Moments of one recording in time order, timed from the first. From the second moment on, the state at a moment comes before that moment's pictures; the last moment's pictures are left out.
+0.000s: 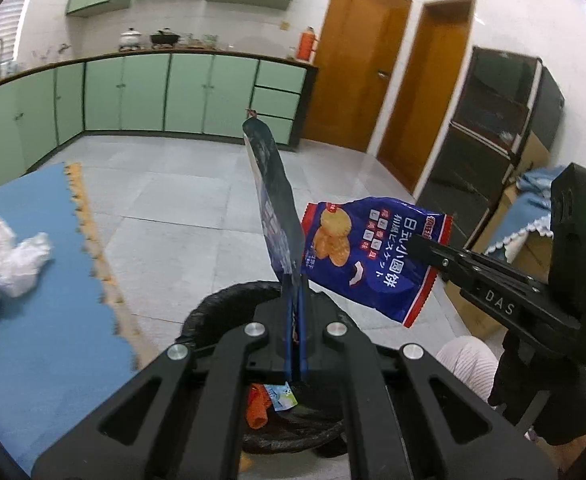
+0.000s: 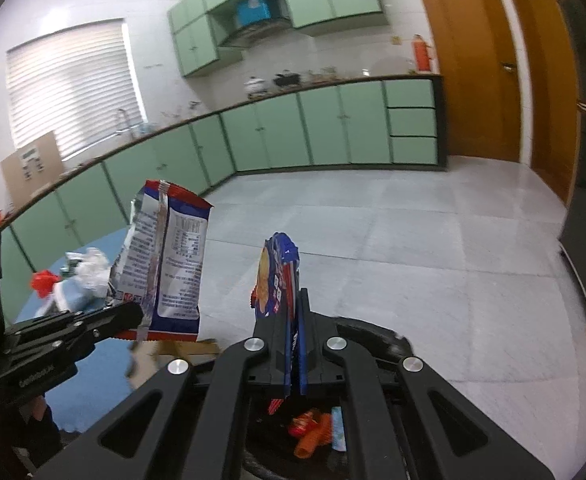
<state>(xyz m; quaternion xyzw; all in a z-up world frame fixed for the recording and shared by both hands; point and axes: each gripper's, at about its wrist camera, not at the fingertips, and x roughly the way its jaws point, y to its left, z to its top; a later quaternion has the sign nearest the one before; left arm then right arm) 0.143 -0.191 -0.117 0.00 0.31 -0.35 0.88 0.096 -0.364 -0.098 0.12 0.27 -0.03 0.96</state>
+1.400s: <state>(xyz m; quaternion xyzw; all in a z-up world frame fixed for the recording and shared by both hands) 0.182 -0.063 -0.102 0.00 0.26 -0.16 0.95 0.132 -0.298 -0.081 0.10 0.24 0.00 0.97</state>
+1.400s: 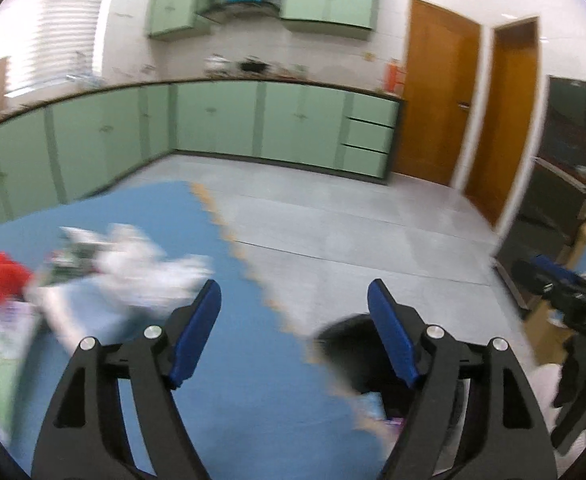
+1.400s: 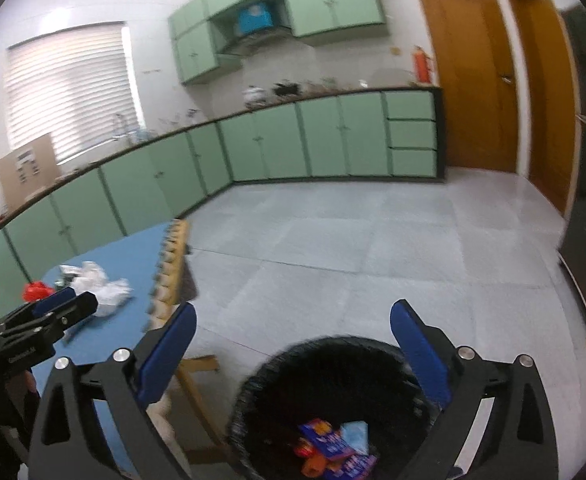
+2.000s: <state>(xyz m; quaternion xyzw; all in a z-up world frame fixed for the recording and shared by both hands) 0.191 0.101 -0.127 0.01 0.32 0.08 0.94 0.208 -0.114 -0.091 0.05 0.24 0.14 0.96</state>
